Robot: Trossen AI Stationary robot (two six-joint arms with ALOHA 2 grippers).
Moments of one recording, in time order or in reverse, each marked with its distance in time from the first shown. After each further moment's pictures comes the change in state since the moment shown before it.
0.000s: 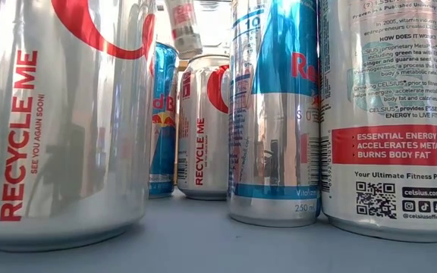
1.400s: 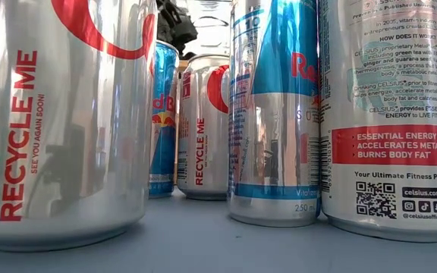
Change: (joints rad) left arm 0.513 0.278 -0.123 0.098 0.367 0.618; right arm -0.158 -0.072 0.000 -0.344 0.030 0.156
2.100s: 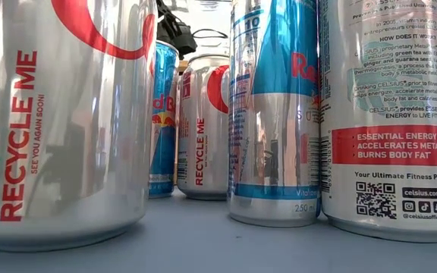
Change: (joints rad) left arm 0.021 0.000 -0.082 0.057 -0.016 0.021; right arm -0.455 -0.423 -0.128 0.257 -0.098 -0.742
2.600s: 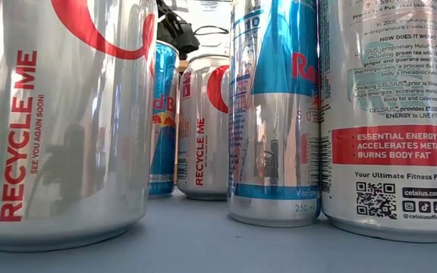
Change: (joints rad) left arm -0.008 0.006 0.001 0.065 -0.009 0.026; right arm -0.302 -0.524 -0.692 0.800 -0.407 -0.345
